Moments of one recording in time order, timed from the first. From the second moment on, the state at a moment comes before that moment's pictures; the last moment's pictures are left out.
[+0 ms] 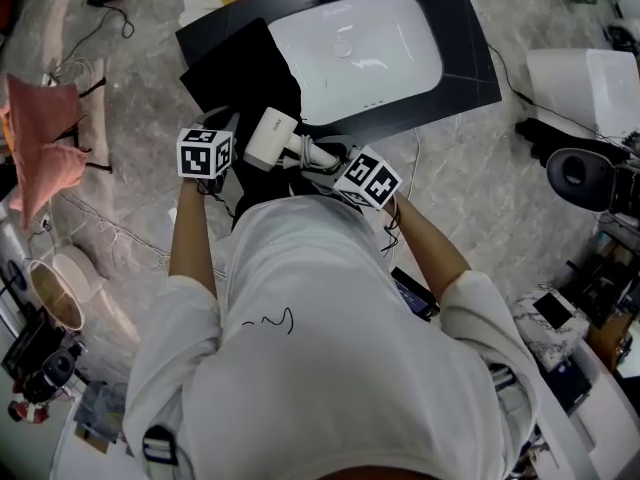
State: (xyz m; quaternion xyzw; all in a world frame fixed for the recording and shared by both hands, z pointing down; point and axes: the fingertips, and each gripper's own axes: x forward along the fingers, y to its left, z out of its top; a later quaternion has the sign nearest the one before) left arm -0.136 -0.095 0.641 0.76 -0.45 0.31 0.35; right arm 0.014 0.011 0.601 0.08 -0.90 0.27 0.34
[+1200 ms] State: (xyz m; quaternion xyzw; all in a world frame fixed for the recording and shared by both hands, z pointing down) left arm -0.135 0.009 0.580 0.81 -0.43 0.23 0.32; right arm 0.036 -0.015 0.571 0.36 -0.84 0.35 0.22
